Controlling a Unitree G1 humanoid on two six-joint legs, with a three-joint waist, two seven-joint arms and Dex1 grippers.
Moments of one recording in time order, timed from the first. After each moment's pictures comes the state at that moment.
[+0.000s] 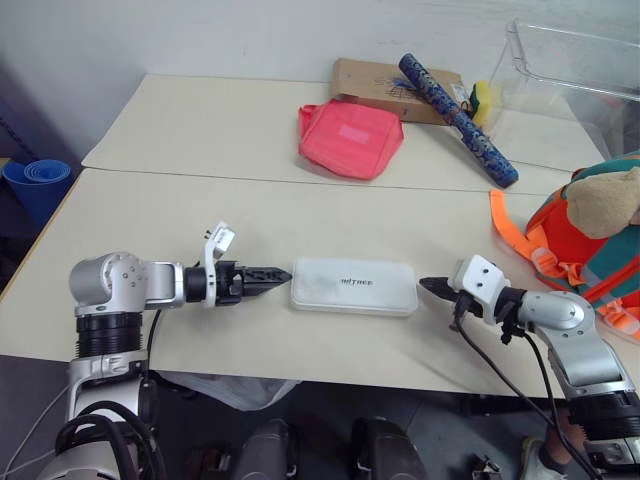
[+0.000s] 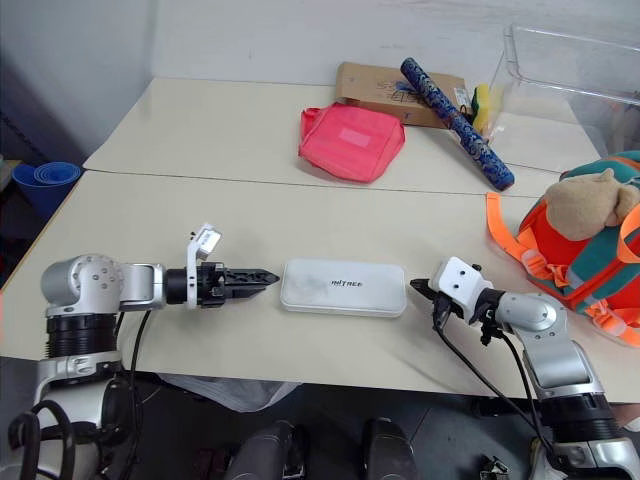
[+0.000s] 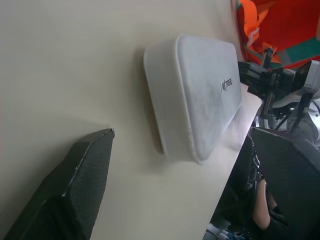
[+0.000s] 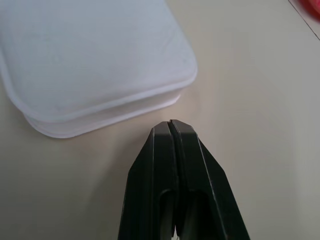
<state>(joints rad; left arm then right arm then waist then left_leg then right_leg) -0.70 0.46 0.25 0.23 -0.68 1.61 -0.65 -0.25 -0.72 0.02 0.05 0.09 0.04 0.91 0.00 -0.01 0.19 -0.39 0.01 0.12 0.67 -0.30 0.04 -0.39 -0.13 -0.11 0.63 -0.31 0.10</state>
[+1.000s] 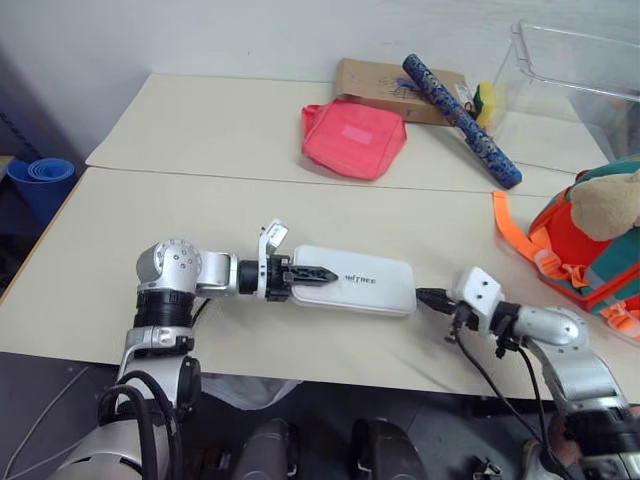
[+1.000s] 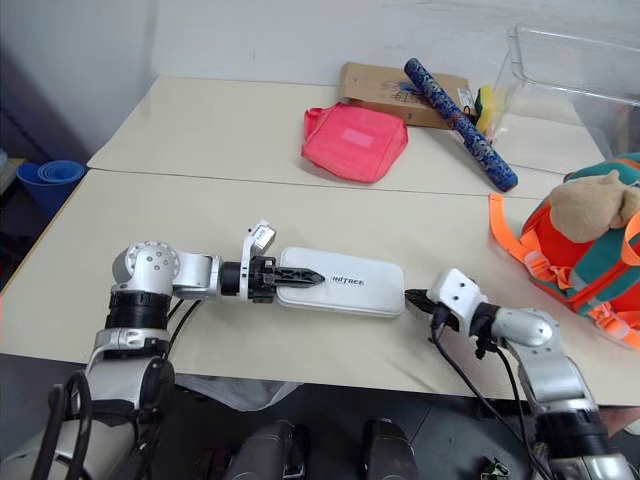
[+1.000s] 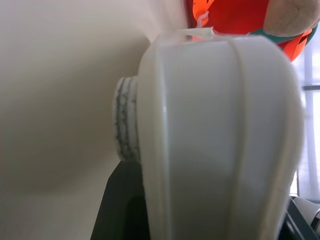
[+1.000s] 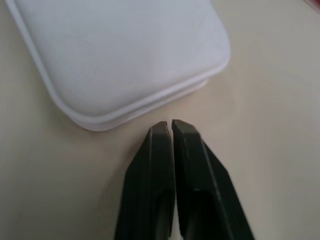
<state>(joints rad) -0.72 0.35 0.15 0.26 -0.85 1.51 -0.58 -0.06 -0.67 -0.09 -0.07 0.23 0.06 0.89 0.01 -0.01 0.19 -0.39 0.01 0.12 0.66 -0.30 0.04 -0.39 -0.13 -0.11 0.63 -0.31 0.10</state>
